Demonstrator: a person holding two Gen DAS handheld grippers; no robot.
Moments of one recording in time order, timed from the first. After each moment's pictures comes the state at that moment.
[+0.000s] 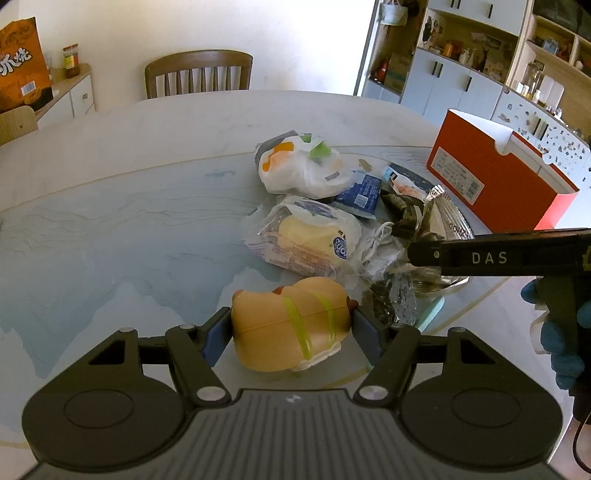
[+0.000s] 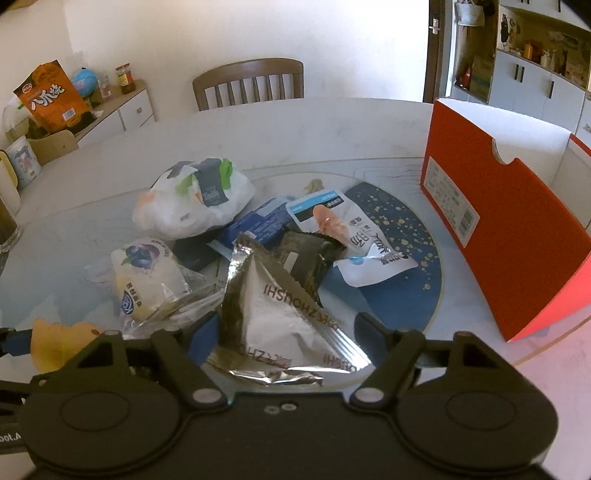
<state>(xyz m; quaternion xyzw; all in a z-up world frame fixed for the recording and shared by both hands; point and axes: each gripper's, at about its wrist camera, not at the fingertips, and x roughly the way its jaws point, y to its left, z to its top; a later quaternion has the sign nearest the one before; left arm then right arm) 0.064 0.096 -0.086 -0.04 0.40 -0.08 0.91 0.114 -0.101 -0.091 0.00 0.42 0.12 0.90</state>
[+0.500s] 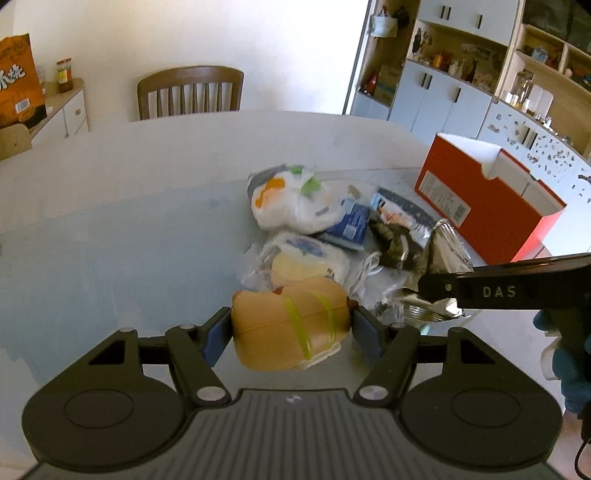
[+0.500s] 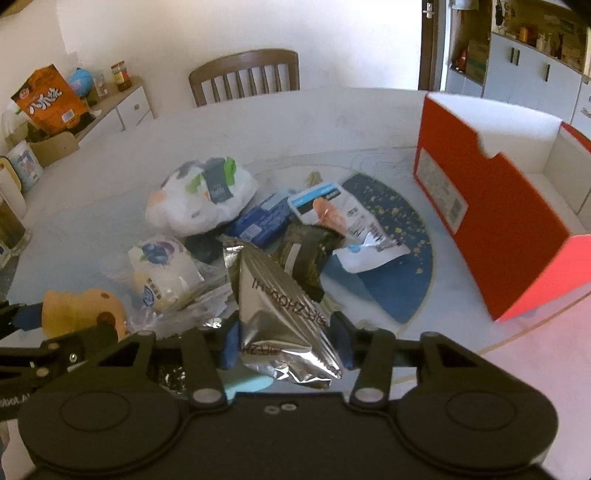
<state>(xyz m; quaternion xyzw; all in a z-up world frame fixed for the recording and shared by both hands) 0.070 0.098 -0.059 -0.04 0.38 -0.09 0.92 0.101 -0.105 -0.068 0.02 0.44 0.11 0.89</state>
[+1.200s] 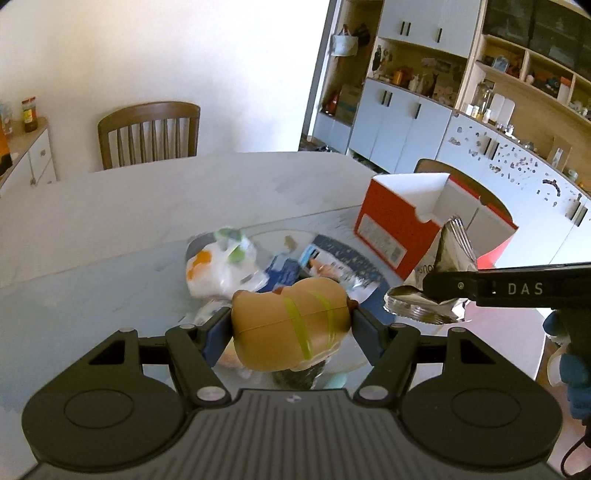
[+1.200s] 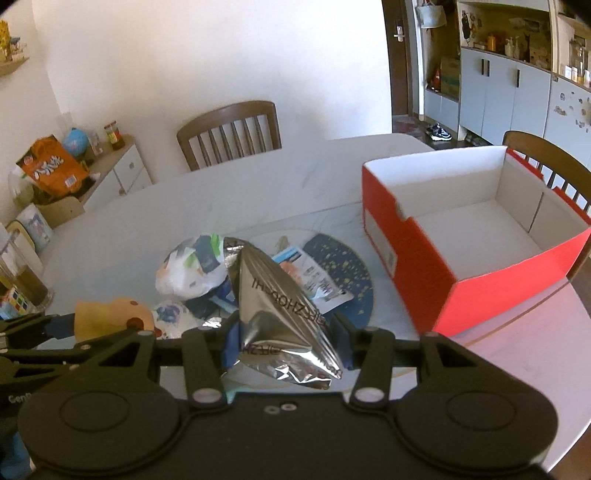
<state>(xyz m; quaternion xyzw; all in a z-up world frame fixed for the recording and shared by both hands) 0.073 0.052 0.003 -0.04 0.35 -0.15 0.93 0.077 -0.164 0.002 0.07 0.39 0.10 0.91</state>
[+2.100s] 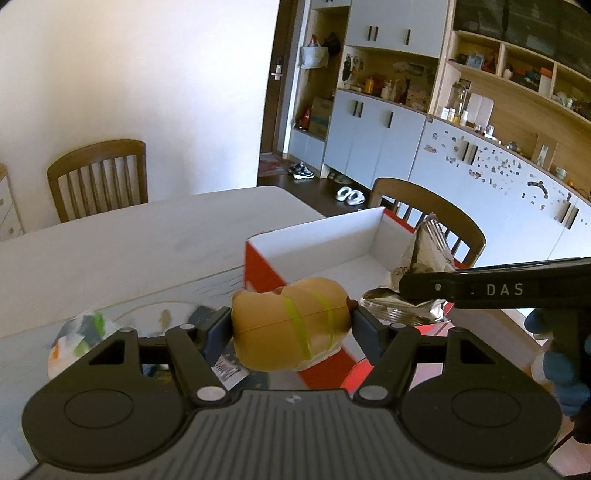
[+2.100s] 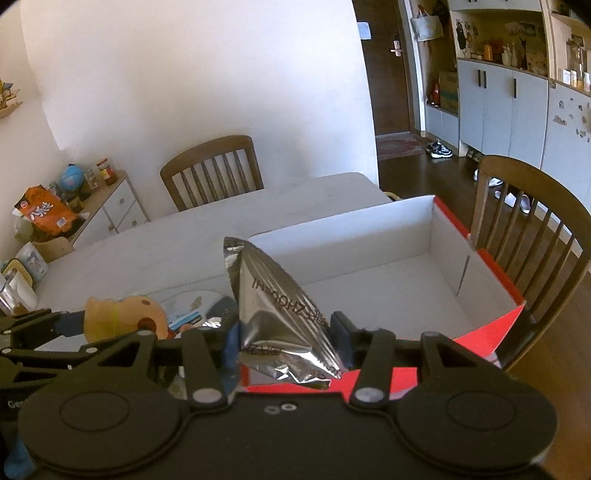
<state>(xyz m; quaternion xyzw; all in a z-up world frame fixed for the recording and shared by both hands) 0.128 -0.137 0.049 -0.01 0.32 -0.16 0.93 0.130 -0.333 0.038 0.08 0.36 0.12 0.92</state>
